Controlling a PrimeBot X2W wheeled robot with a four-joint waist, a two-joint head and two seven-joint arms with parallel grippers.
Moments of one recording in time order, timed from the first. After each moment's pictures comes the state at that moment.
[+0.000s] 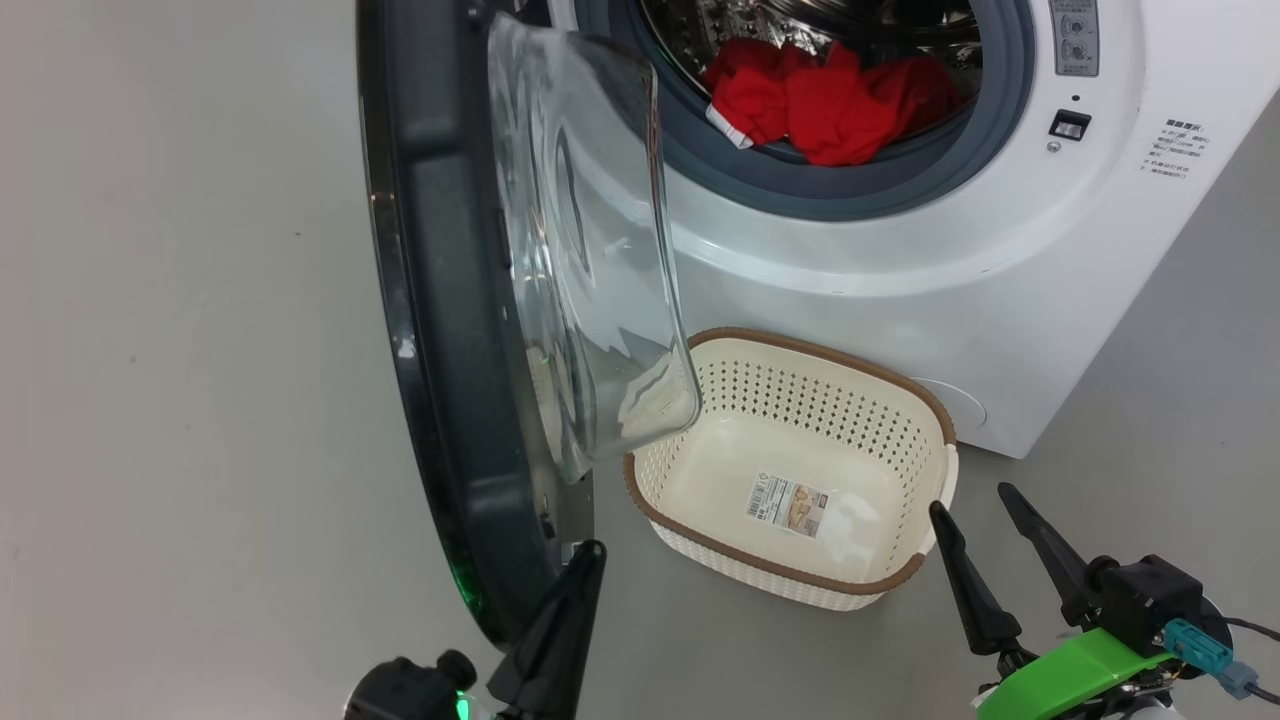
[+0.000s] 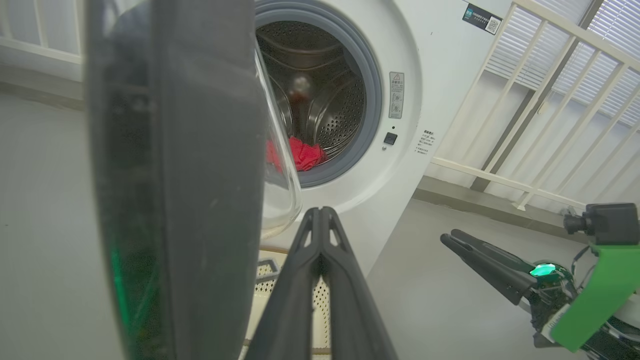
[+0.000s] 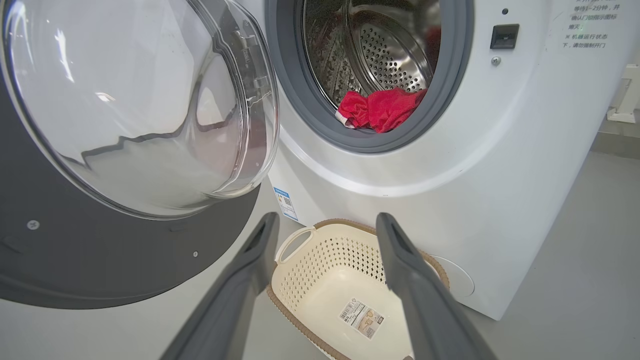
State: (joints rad) left arm -0.04 0.05 -0.41 0.04 -0.39 -0.06 -0.26; right arm -0.03 -0.16 0.14 0.26 0.37 0.12 -0.25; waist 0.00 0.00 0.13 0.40
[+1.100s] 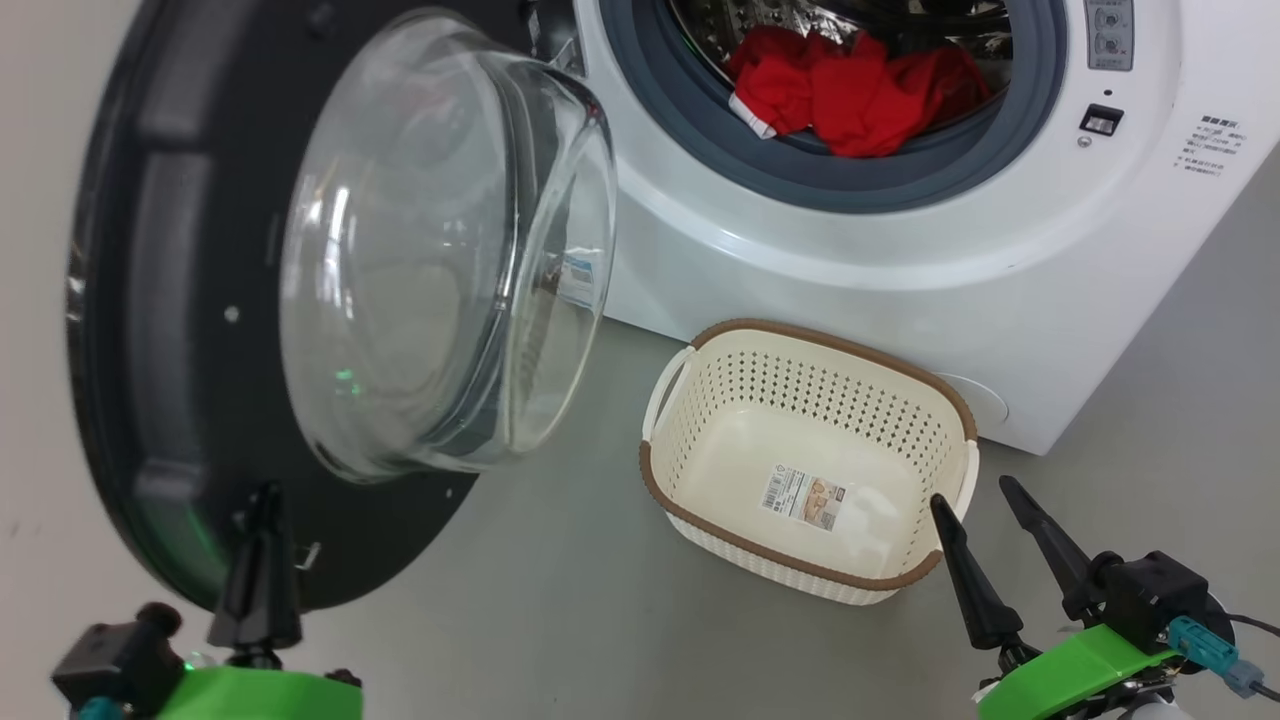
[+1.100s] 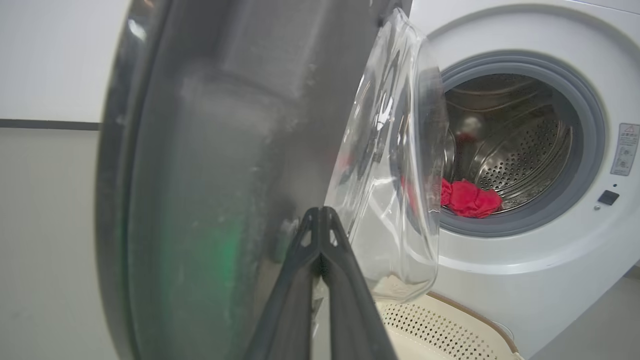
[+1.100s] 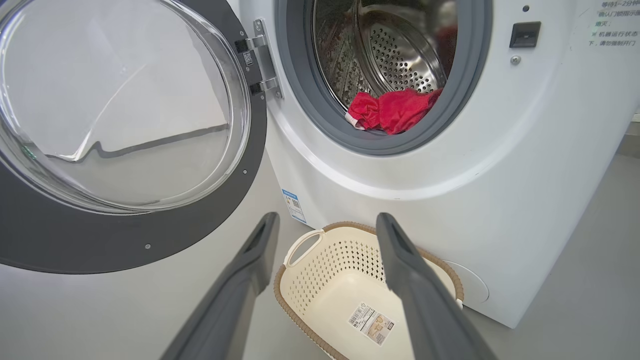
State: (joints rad) left arm -0.08 0.03 0.05 0.17 -0.38 -0.06 -0.26; right arm -0.03 -0.16 0.13 0.25 0.37 0.12 -0.25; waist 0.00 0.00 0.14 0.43
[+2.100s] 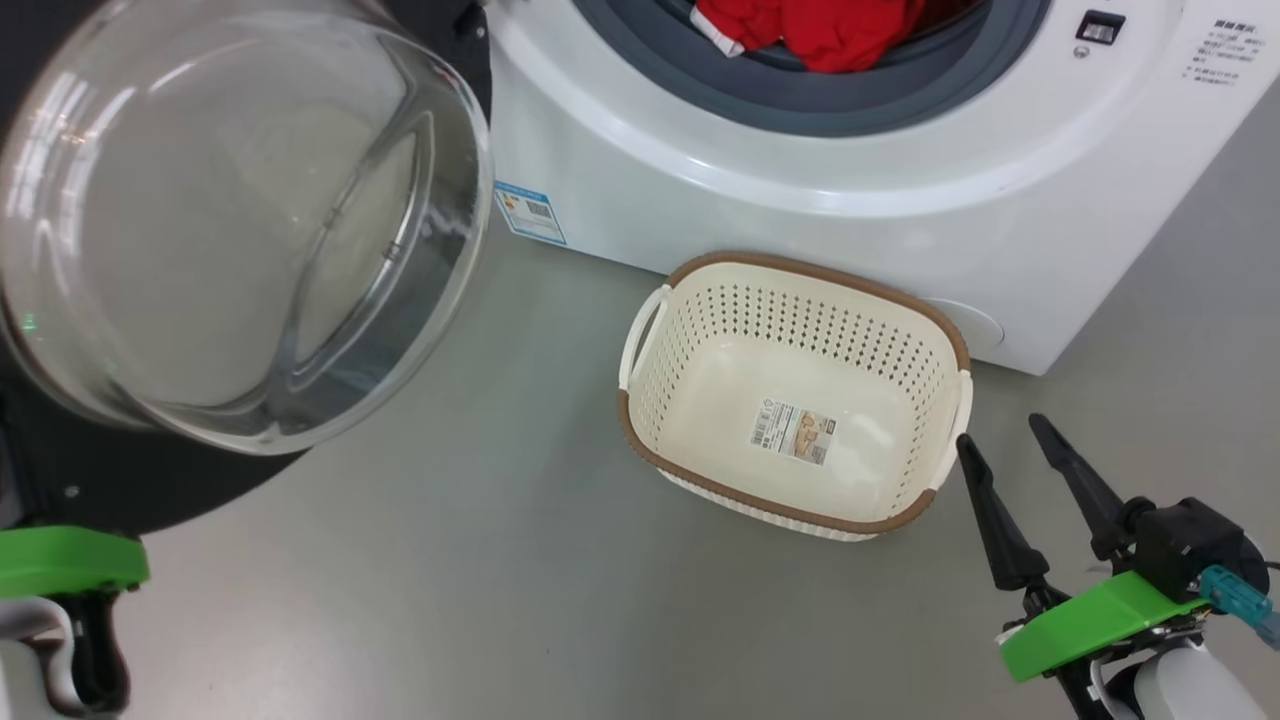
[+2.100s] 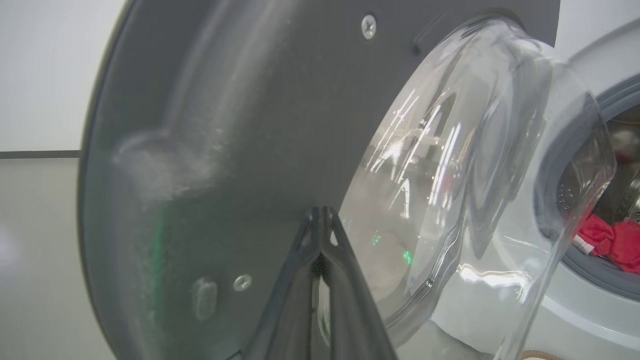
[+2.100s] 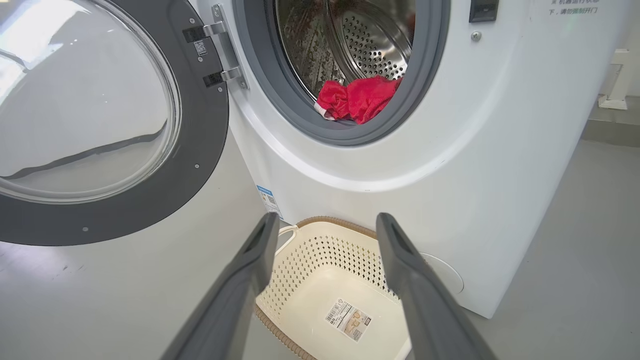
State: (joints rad) left arm -0.43 0.08 0.44 0.49 -0.24 -0.13 -0.26; right arm -0.10 -0.19 0.11 0.23 0.36 0.12 -0.25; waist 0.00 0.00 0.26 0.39
